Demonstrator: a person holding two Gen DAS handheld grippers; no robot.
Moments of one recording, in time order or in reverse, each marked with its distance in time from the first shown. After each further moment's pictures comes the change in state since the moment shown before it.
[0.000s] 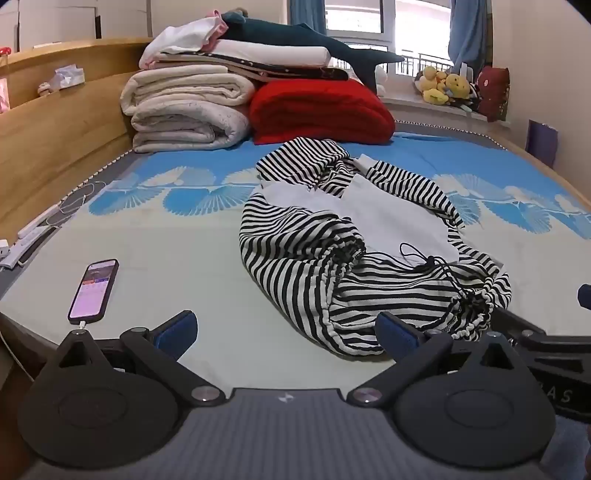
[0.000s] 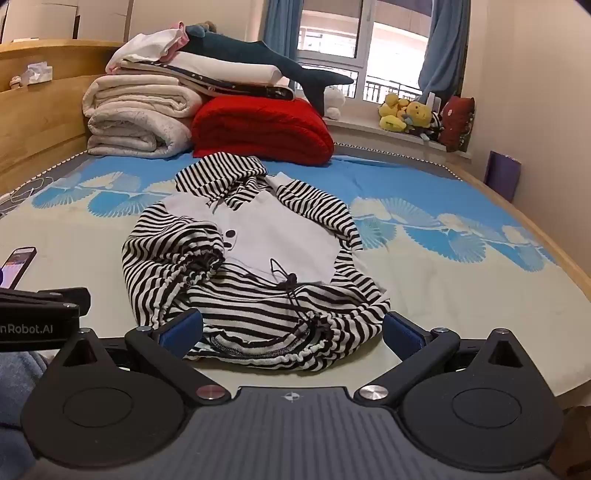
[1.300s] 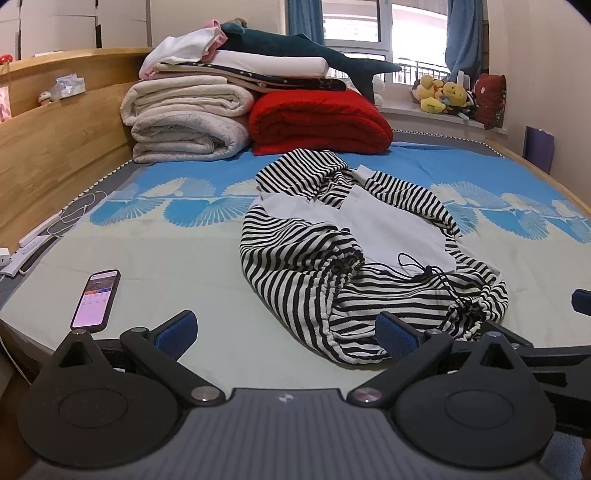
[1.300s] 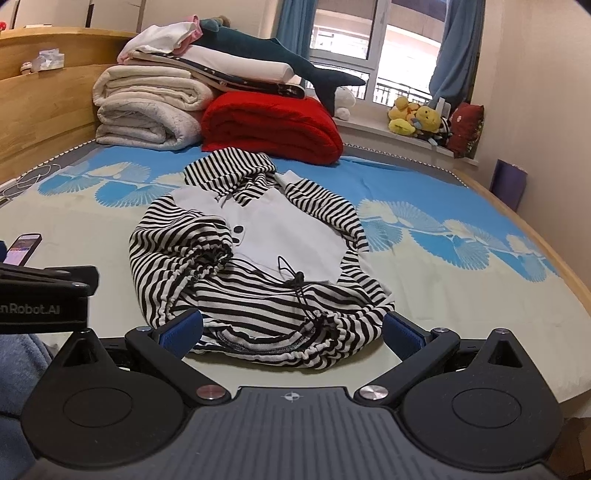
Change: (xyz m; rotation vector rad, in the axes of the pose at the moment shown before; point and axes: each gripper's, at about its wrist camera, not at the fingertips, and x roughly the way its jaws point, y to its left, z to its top) left arm -0.011 0.002 0.002 -0.001 -0.053 -0.005; right arm -0.005 0.009 0.000 -0.043 0.009 -0.011
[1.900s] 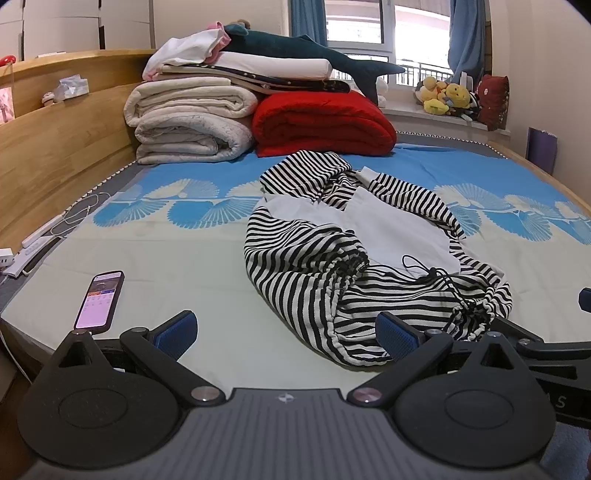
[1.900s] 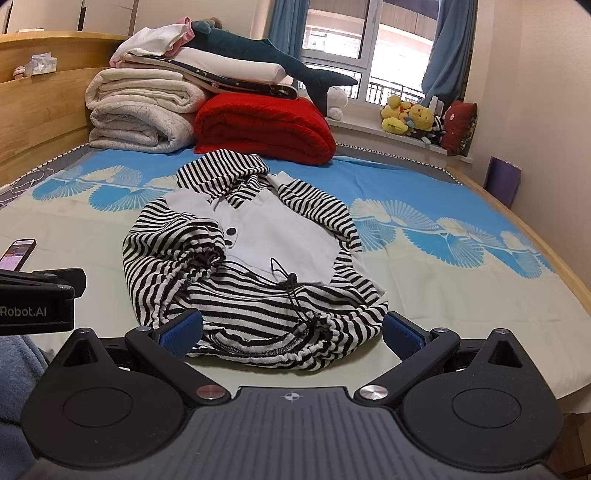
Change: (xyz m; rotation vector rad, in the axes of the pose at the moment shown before) left arm 0.000 0.003 0.000 -0.004 -0.001 0.009; right arm -0.001 -0.003 0.001 0.011 -0.003 -0.006
